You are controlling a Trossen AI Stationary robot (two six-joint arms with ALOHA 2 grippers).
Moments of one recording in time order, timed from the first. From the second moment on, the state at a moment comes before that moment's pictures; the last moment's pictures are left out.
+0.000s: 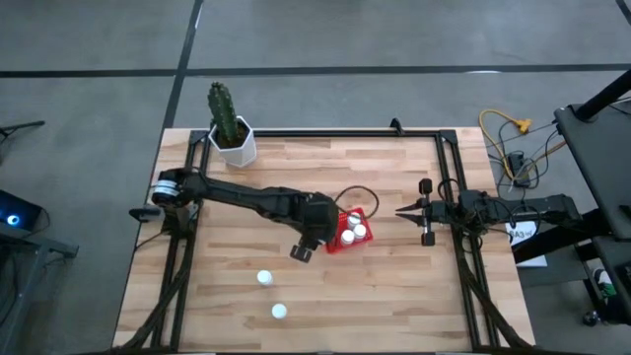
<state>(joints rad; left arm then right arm) -0.11 1.86 1.58 -0.79 0.00 0.31 0.06 0.10 0.01 0.02 0.08 -0.18</state>
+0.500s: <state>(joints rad) -0.12 1.95 1.59 -0.71 -0.01 0.35 0.06 0.10 0.01 0.02 0.08 -0.18</state>
